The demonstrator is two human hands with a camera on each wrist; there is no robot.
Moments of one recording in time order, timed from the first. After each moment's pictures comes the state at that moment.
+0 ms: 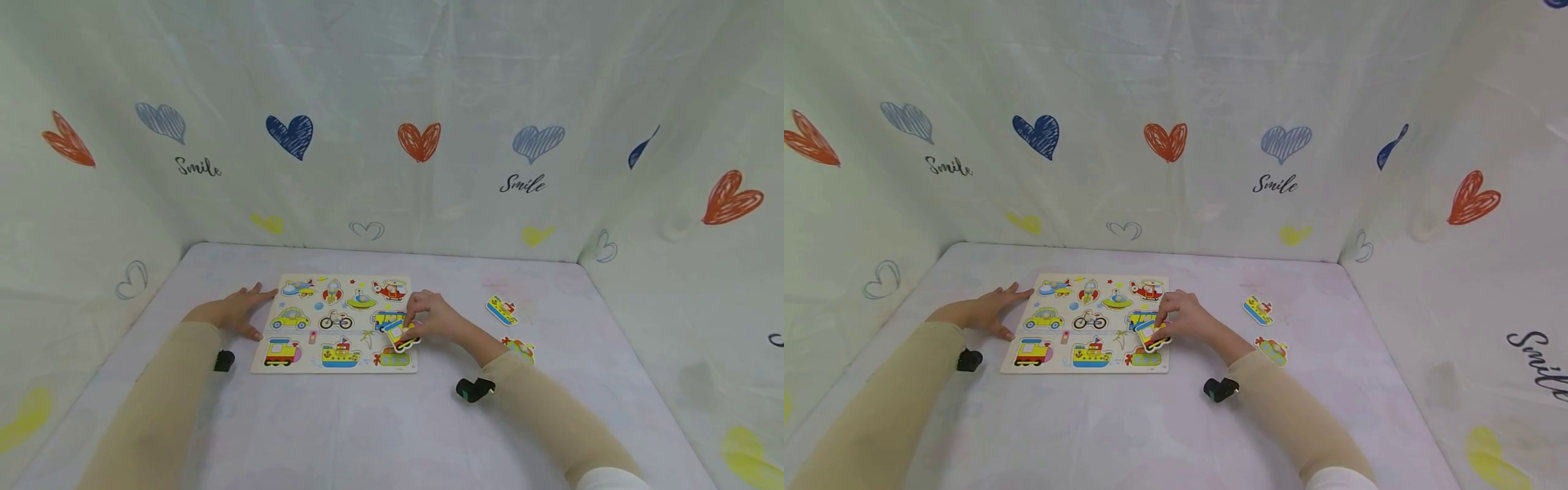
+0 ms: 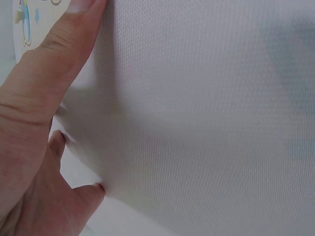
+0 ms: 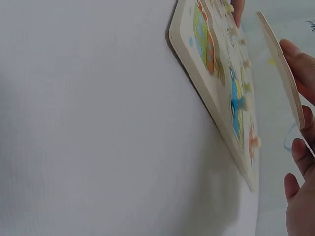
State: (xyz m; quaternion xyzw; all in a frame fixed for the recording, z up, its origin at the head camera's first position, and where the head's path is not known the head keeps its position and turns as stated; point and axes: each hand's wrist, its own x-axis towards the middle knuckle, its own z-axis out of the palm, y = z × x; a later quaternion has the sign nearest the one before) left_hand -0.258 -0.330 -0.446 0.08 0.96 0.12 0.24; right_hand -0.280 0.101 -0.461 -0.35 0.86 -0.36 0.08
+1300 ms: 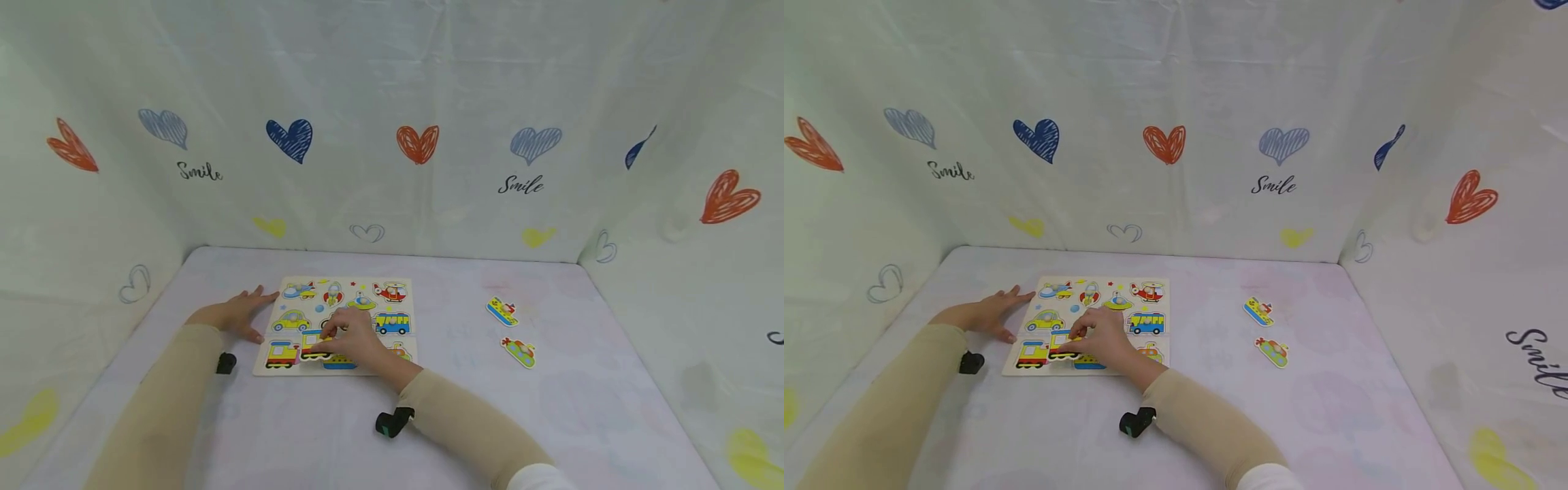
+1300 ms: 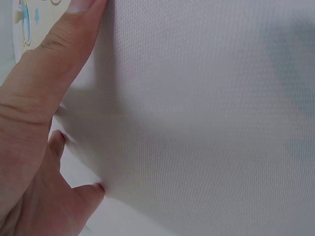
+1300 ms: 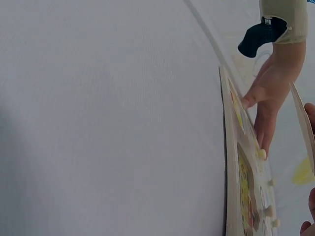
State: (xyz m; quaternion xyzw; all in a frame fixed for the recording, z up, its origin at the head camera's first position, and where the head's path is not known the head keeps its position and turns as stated) left_hand -0.261 -0.327 -0.450 0.07 0.97 0.10 0.23; right_hand -0.225 -0.043 -0.468 -0.31 0.84 -0.44 0.02
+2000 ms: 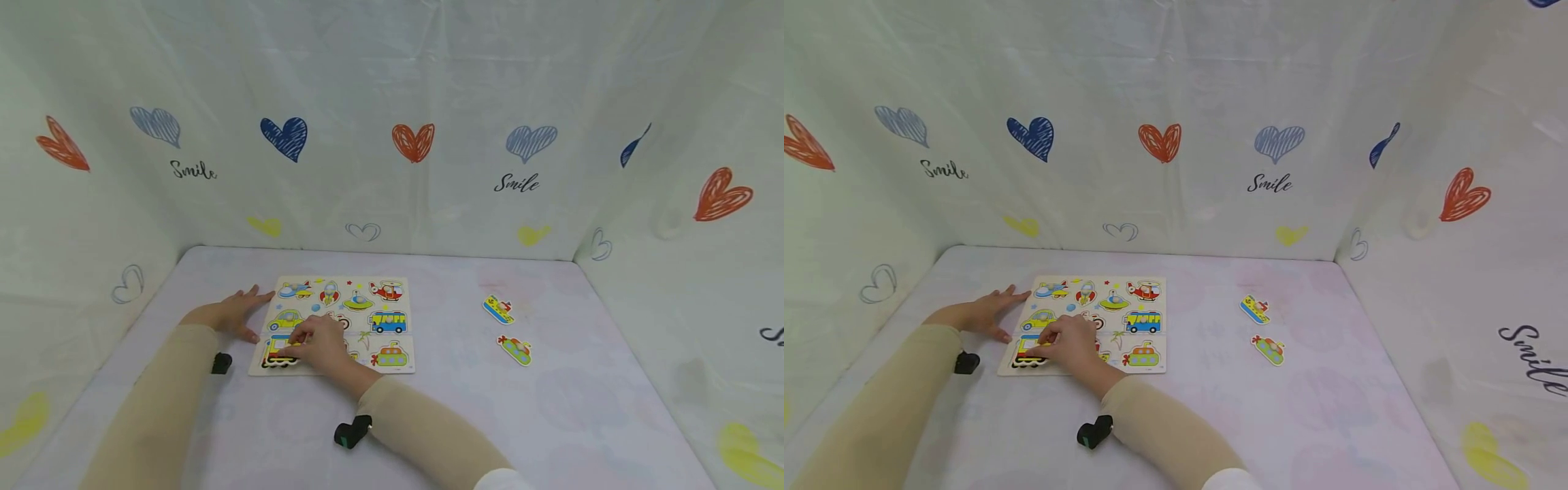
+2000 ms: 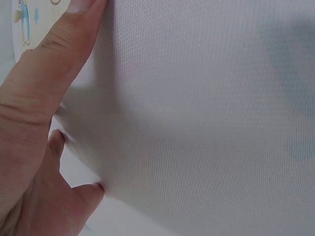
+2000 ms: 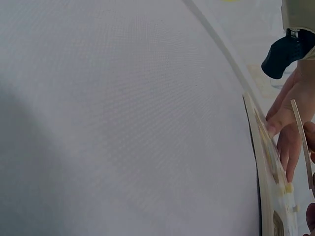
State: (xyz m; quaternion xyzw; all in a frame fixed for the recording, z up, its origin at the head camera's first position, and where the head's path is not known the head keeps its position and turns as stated) left_hand -0.260 -0.327 -0.446 0.08 0.96 0.10 0.23; right_hand -0.217 -0.100 -0.487 -0.26 0.87 -0.41 -0.01
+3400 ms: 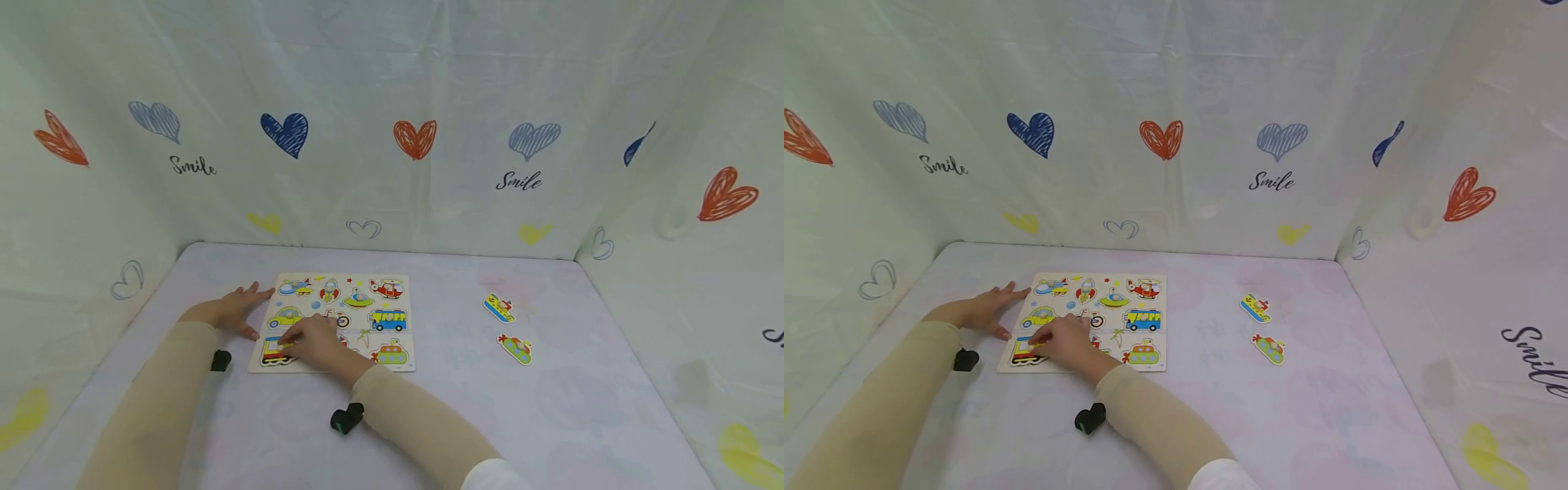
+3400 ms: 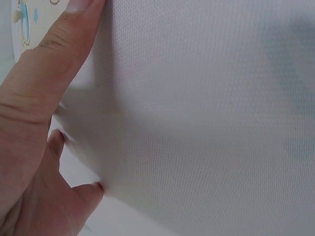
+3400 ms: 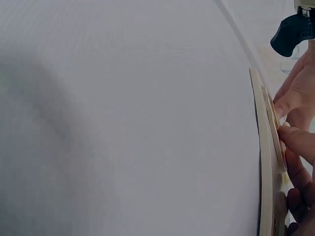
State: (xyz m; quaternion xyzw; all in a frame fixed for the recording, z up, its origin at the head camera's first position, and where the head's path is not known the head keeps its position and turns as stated) left_hand -0.262 -0.328 -0.446 0.09 0.96 0.09 0.23; right_hand -0.230 -0.110 -0.491 -0.31 0.89 -0.31 0.08
